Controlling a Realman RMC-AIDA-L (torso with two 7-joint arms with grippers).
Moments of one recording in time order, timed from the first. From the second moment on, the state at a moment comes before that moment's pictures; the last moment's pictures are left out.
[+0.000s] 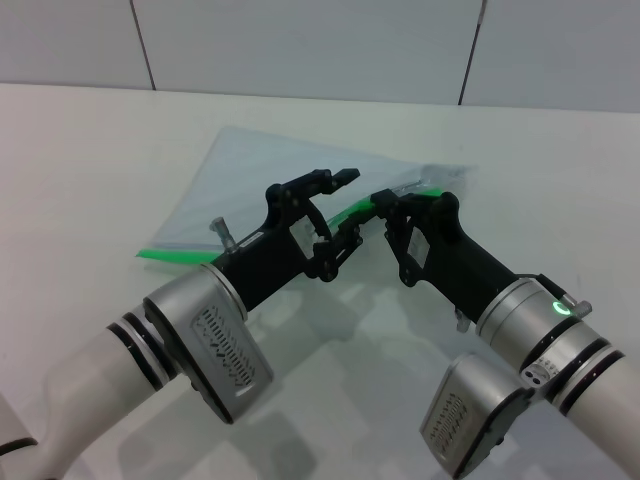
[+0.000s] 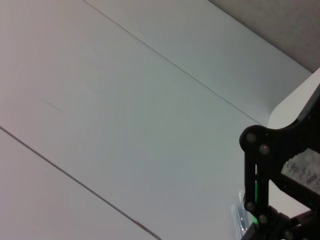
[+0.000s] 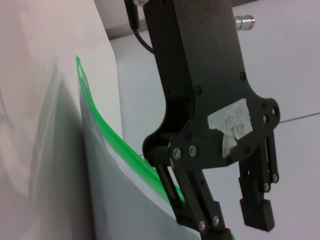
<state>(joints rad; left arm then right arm) -0.66 -2.05 0.22 -0.34 1.68 1.26 0.75 0.53 2.03 -2.80 -0.62 1.04 -0.88 -1.41</state>
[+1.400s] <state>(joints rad) -0.67 -2.05 0.22 -0.34 1.70 1.22 0.82 0.53 2.03 -2.82 -0.62 1.04 -0.88 -1.43</state>
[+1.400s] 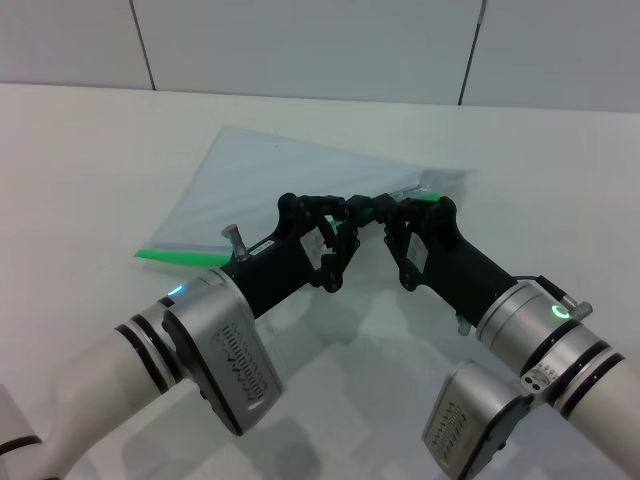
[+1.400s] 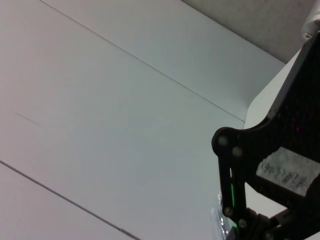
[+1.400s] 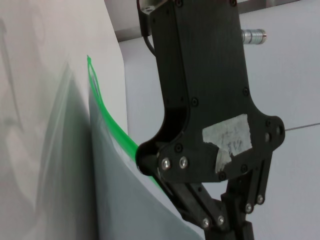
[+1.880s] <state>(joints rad) -0.67 -2.05 0.21 -0.35 1.70 1.22 0.82 0.53 2.03 -2.83 -0.62 1.04 -0.88 -1.43</state>
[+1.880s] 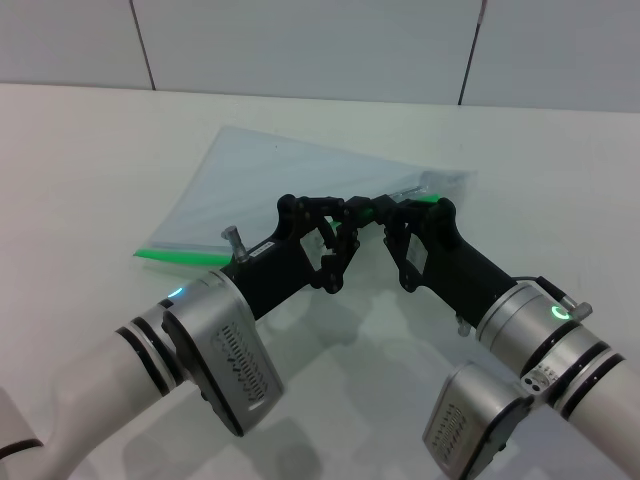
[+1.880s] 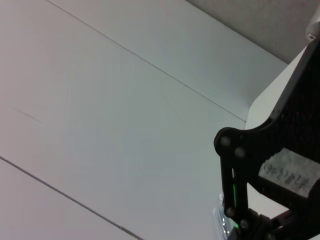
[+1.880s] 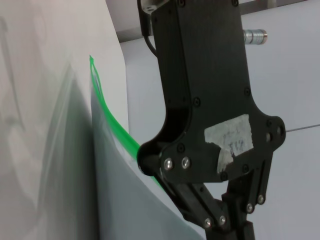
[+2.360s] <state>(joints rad) -0.67 -2.06 0.21 -0.35 1.70 1.20 0.82 0.53 2.03 -2.82 -0.61 1.03 -0.90 -1.43</state>
